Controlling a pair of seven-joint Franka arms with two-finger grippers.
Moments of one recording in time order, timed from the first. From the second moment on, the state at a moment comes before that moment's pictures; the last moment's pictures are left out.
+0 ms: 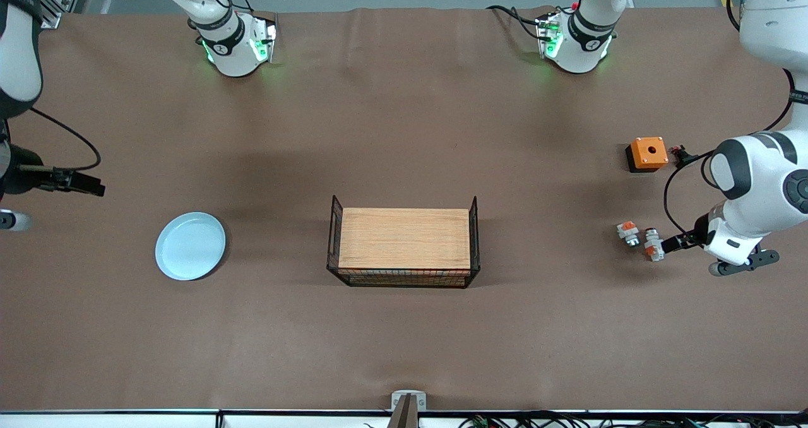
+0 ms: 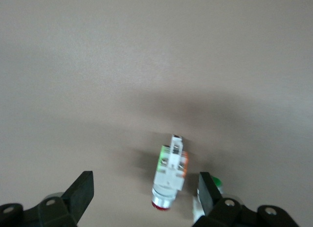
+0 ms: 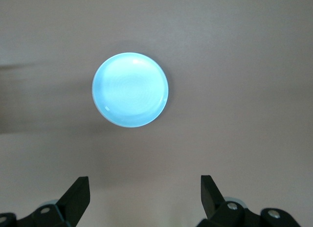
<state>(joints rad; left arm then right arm) 0.22 0.50 -0.04 -1.87 0.10 2.41 -0.13 -0.18 0.24 0.05 -1.55 -0.06 1.64 0.00</state>
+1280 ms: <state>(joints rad) 0.20 0.57 -0.06 -1.89 0.10 2.49 -0.10 -0.25 0.61 0.05 -1.75 -0.06 2.30 -0.09</state>
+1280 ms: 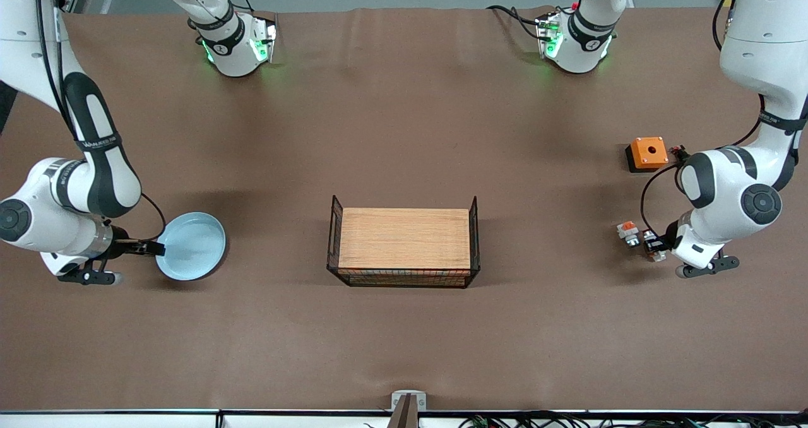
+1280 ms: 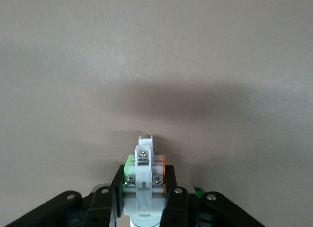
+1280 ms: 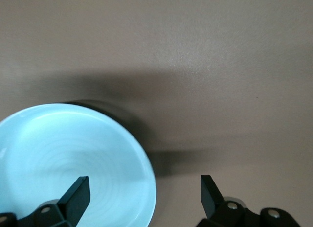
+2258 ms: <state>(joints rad) 0.20 0.36 -0.11 -1.76 0.03 2.13 -0.08 -0.25 0.64 0.05 -1.78 -0.06 2.34 -0.09</state>
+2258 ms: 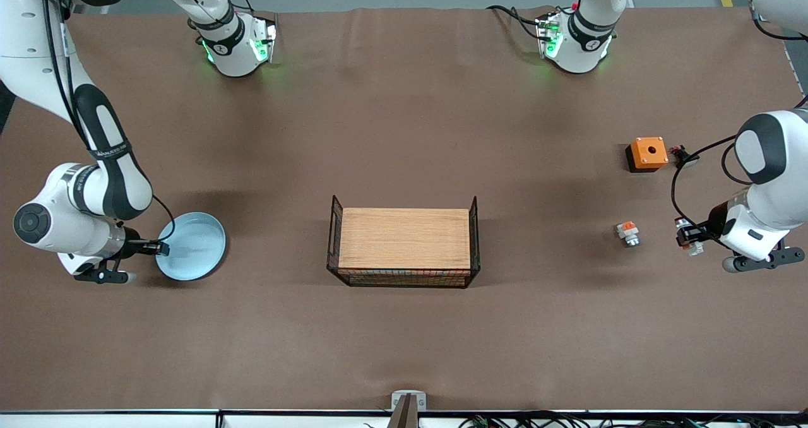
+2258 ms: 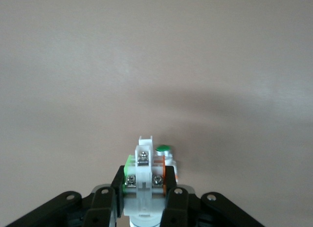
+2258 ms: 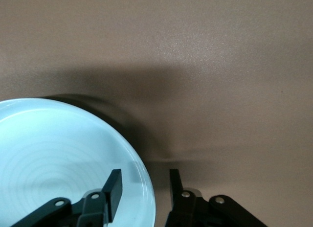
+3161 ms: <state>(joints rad) 0.24 0.27 -0.11 -1.73 -0.12 1.96 -0.20 -0.25 0.65 0.05 -1.79 -0.06 2.34 -0.11</state>
